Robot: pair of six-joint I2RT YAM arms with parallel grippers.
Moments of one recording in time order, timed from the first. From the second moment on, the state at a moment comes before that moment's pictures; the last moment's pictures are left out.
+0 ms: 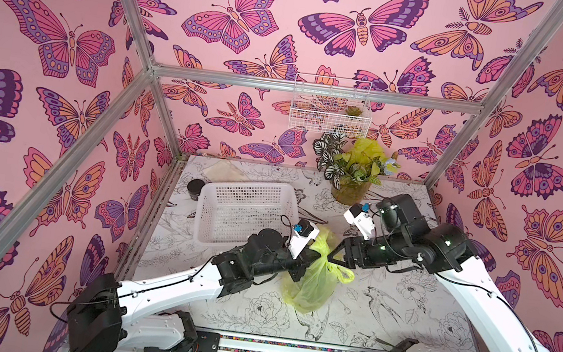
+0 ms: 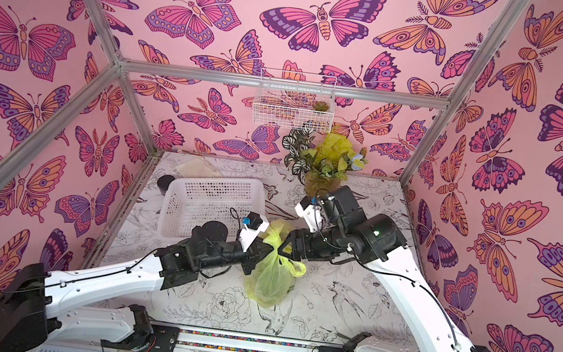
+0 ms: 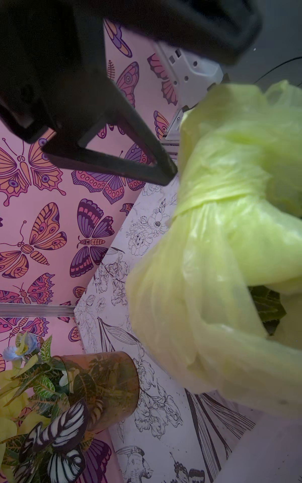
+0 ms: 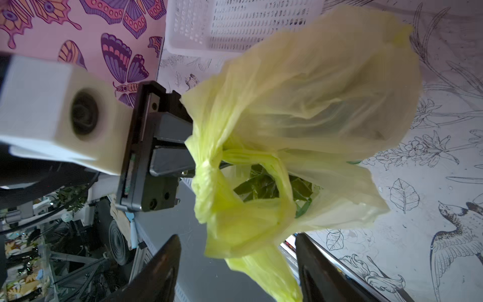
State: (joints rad) left arm -0.95 1.18 0.77 0.15 0.19 -0.20; right arm 0.65 1.26 1.52 -1.27 -0.46 0.44
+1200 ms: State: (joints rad) left arm -0.84 0.92 0.77 -0.14 0.30 -0.17; right arm 0.64 1.39 1.47 -1.10 -0.52 0.53
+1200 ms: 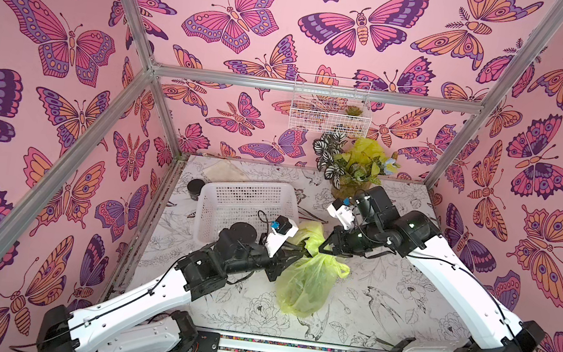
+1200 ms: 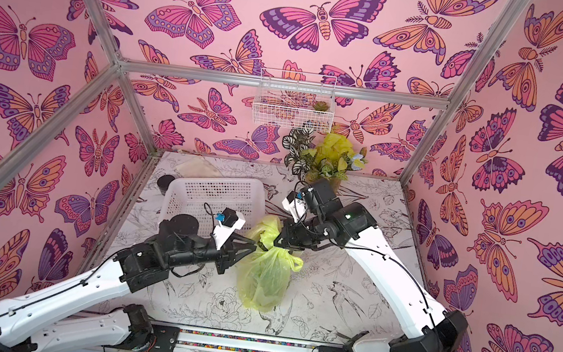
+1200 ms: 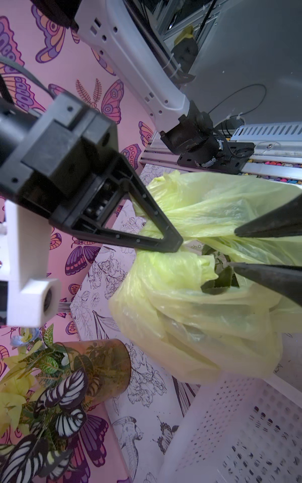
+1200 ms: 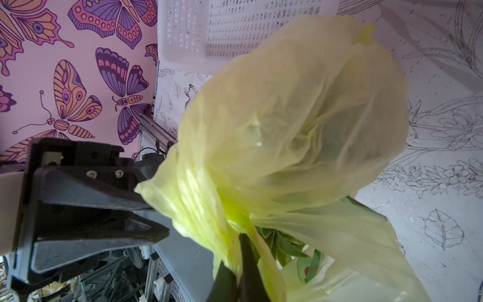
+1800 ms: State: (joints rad) left arm -0.86 1.03 0.72 0.05 0.23 -0.31; right arm 0.64 1.35 1.40 -0.99 -0.62 0.63
